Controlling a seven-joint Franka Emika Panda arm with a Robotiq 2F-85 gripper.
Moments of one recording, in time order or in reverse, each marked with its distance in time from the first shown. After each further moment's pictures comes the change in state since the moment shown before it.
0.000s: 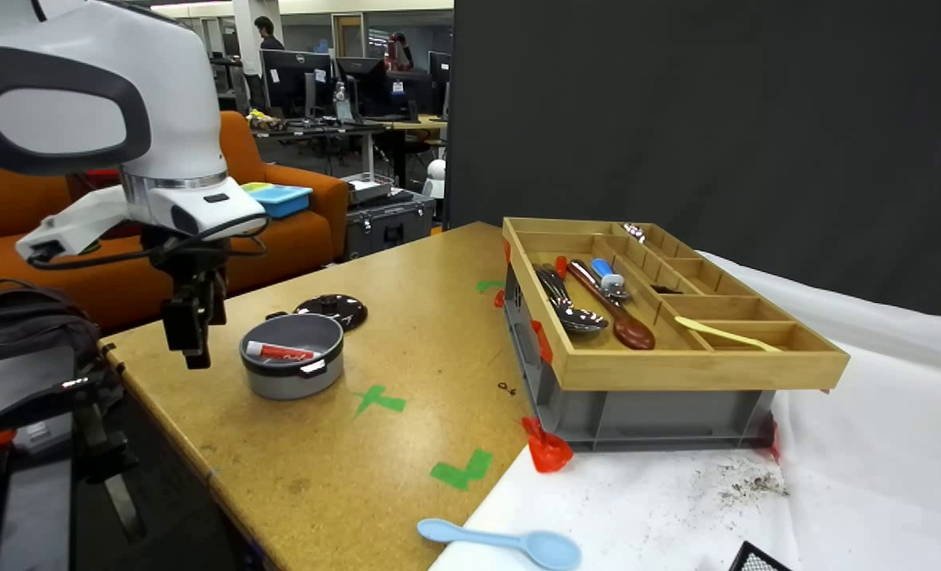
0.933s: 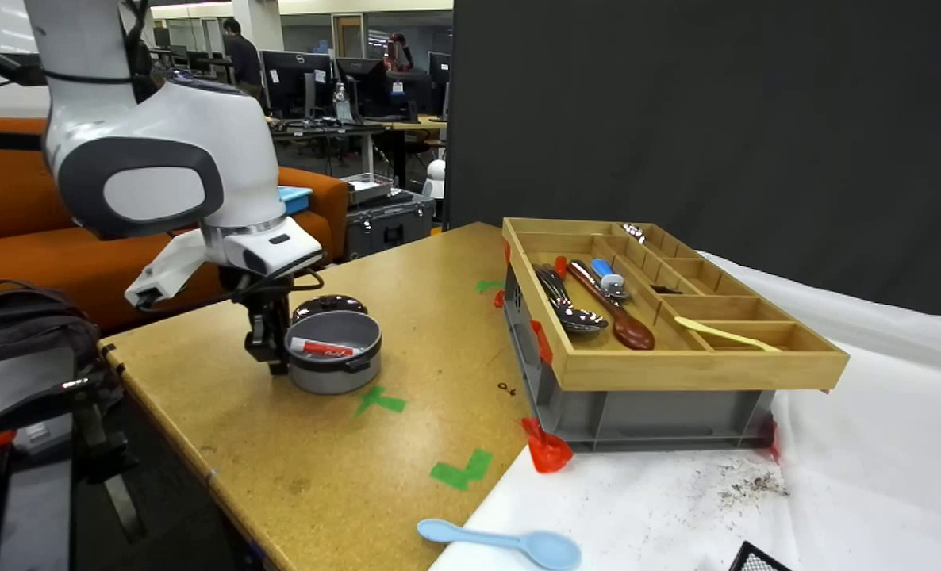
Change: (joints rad) arm 0.128 0.252 -0.182 0.210 0.007 0.130 0.005
